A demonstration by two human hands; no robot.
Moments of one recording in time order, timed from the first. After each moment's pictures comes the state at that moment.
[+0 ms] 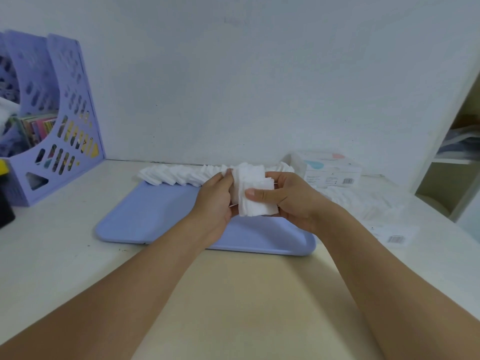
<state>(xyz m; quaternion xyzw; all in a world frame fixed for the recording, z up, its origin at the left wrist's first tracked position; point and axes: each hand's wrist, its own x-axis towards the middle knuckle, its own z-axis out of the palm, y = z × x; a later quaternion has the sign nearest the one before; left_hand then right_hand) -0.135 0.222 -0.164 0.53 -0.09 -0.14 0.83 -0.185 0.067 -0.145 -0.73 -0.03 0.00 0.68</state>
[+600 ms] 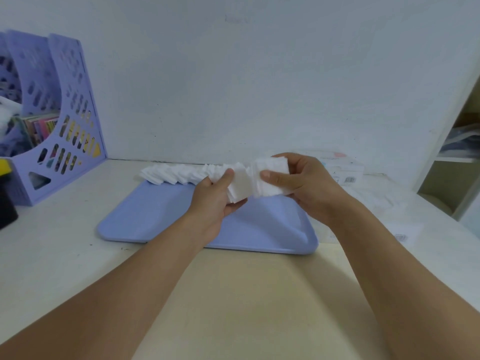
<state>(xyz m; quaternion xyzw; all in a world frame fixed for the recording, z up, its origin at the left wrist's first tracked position) -0.131 0.229 -0.164 0.52 -0.07 -0.12 0.84 -0.192 0.058 -0.128 -0.73 -0.05 -0.14 0.67</state>
